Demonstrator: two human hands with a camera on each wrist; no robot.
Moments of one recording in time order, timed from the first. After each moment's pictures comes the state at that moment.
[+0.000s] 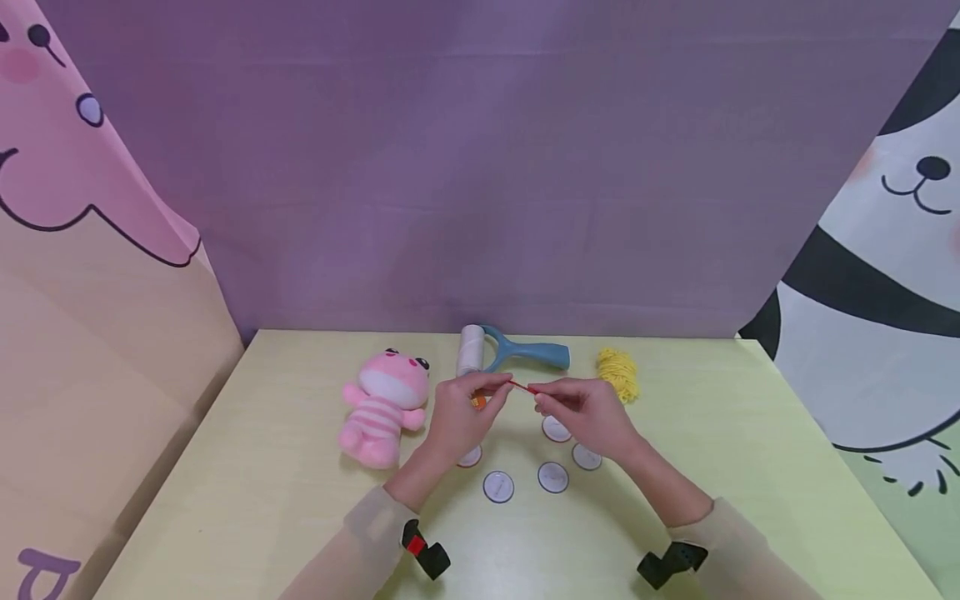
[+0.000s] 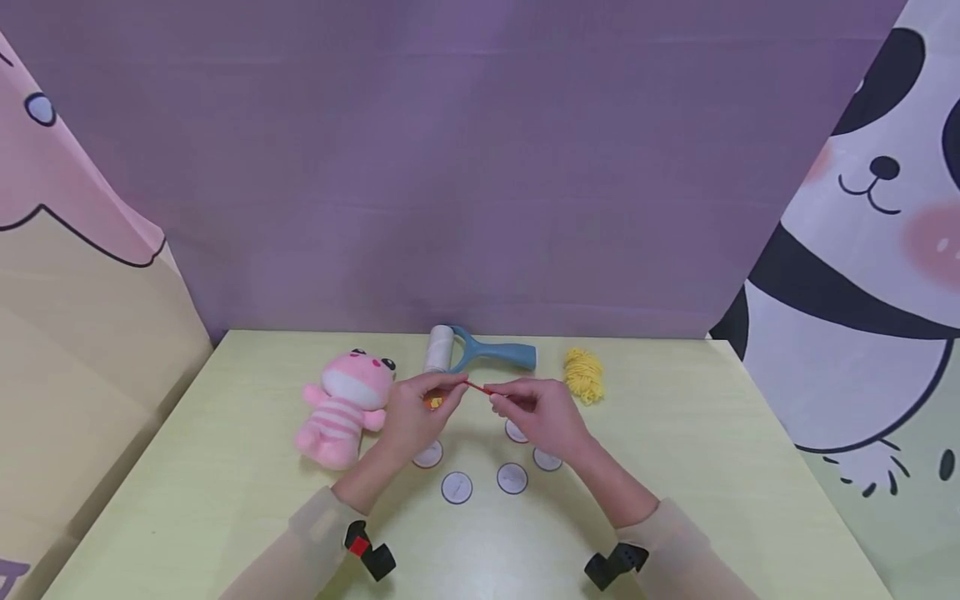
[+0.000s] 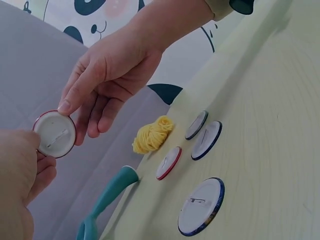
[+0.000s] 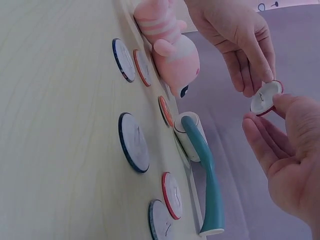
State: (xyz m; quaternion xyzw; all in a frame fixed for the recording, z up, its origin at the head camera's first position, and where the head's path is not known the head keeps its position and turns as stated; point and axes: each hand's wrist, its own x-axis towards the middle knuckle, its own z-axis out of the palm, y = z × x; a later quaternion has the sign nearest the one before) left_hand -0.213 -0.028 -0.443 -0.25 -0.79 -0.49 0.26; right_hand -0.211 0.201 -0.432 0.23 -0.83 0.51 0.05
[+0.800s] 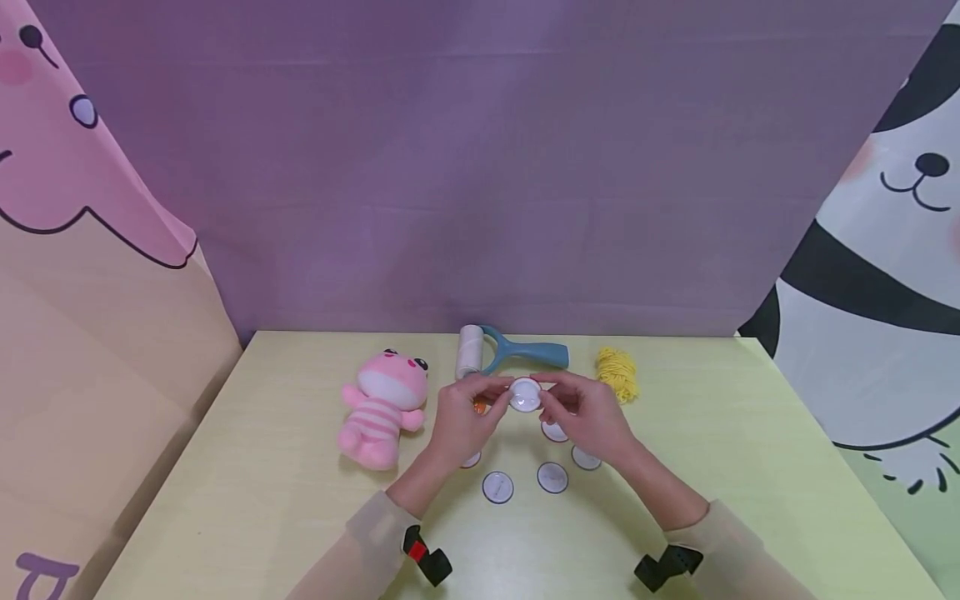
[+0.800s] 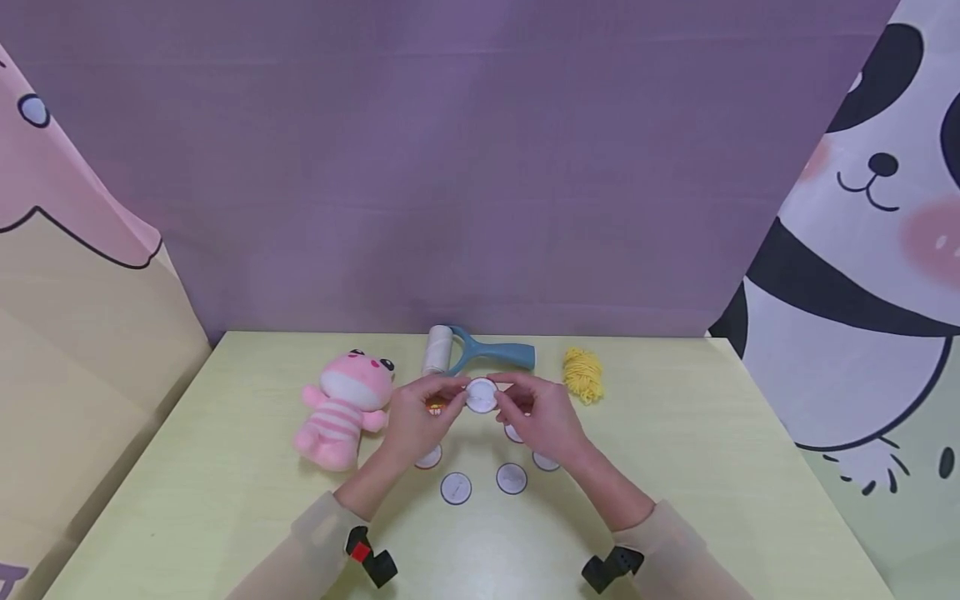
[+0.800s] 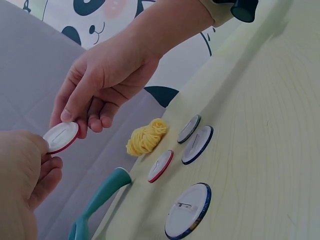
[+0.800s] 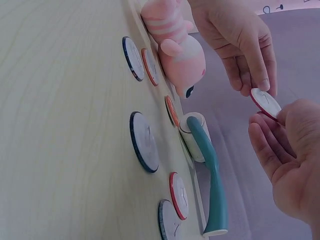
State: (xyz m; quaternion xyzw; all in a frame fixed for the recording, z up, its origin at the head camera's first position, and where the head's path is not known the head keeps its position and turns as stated) left_hand -0.209 -0.025 -0.448 -0.24 -0.80 -0.51 0.22; right_hand -0.207 0.196 -0.434 0.23 -0.84 0.48 0.09
